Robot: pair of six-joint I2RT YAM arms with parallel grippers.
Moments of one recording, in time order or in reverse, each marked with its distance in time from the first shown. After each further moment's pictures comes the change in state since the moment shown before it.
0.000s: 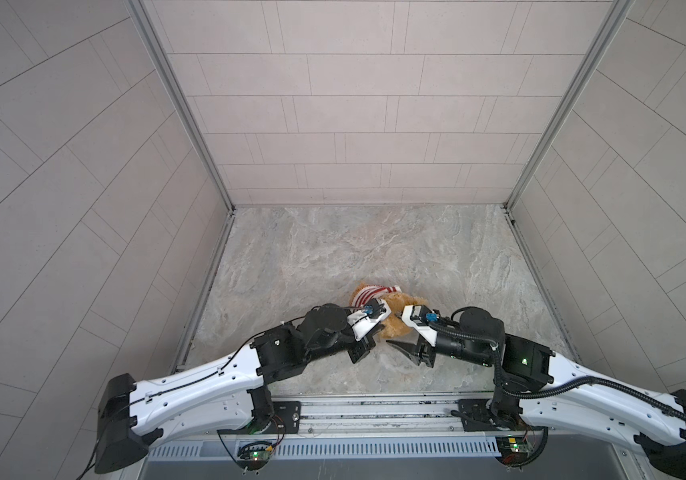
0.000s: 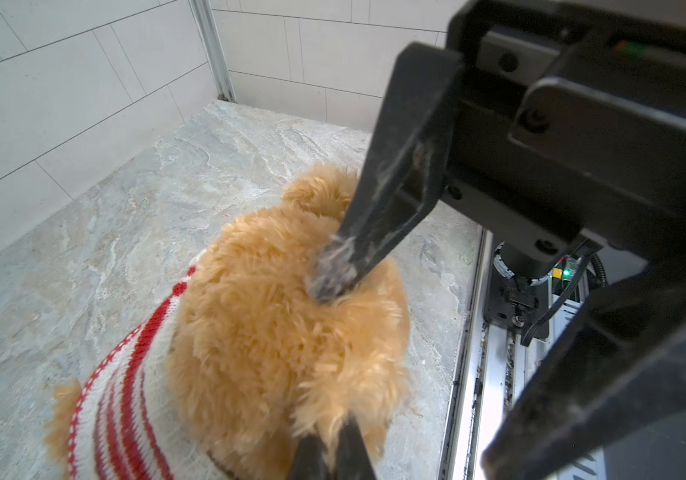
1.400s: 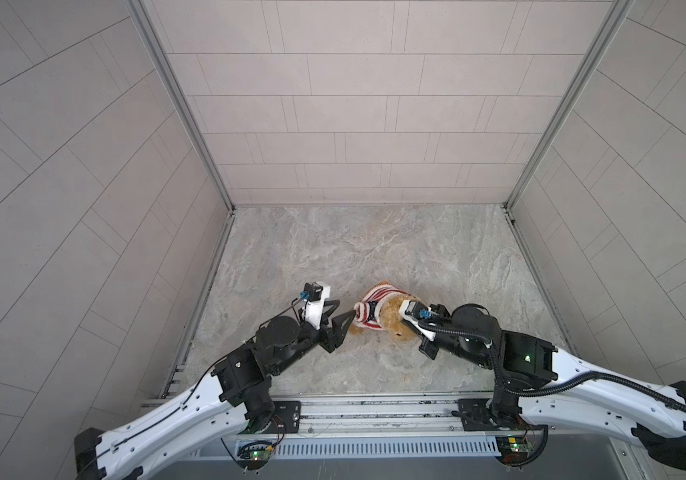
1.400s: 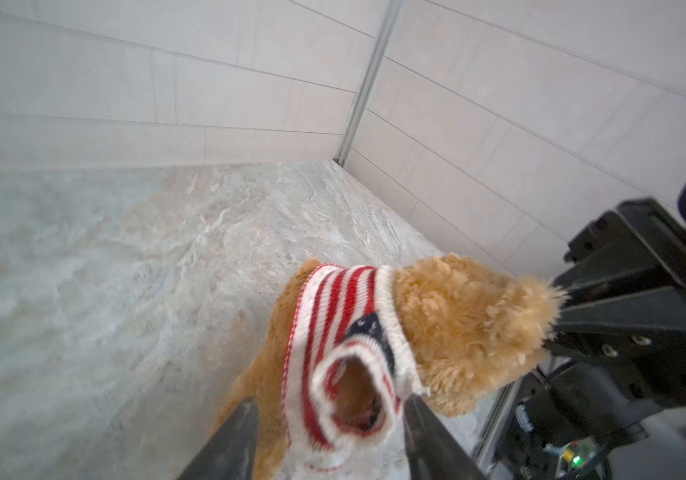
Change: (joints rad) left arm 0.179 -0.398 -0.268 0.087 -0.178 -0.454; right arm 0.016 0.011 0.092 -0.174 0.262 0.007
